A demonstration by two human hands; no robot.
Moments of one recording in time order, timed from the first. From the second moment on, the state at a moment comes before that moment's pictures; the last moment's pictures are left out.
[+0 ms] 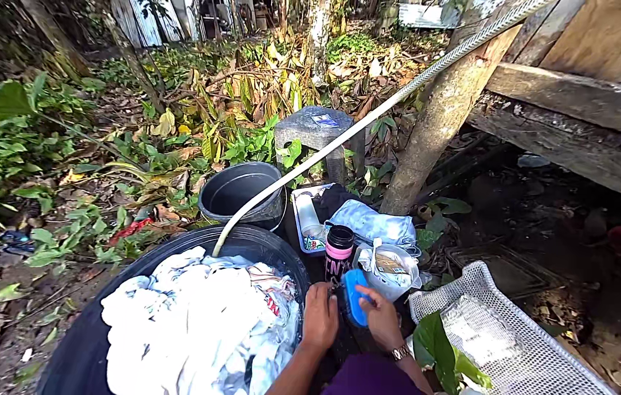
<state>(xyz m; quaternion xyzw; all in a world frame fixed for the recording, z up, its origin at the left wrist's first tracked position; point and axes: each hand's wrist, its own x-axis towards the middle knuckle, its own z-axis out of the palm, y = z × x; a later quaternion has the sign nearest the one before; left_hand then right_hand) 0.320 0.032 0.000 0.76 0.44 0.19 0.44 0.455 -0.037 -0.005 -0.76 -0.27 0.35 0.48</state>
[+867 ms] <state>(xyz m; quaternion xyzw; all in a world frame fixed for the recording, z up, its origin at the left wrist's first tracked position) 0.317 0.030 -0.008 0.84 0.40 0.09 0.37 0.501 -0.048 0.027 -0.84 -0.28 0.09 0.45</state>
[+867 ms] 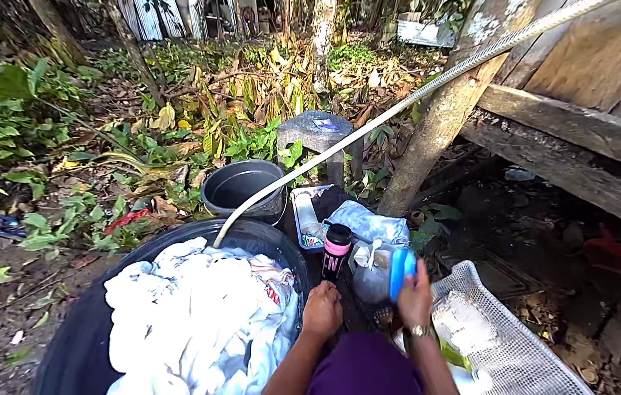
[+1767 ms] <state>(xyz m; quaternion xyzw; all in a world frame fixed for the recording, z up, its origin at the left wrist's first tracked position) 0.316 0.027 -0.014 0.83 0.39 0.13 0.37 0.504 -0.045 0.057 -0.73 -0.19 0.17 0.63</state>
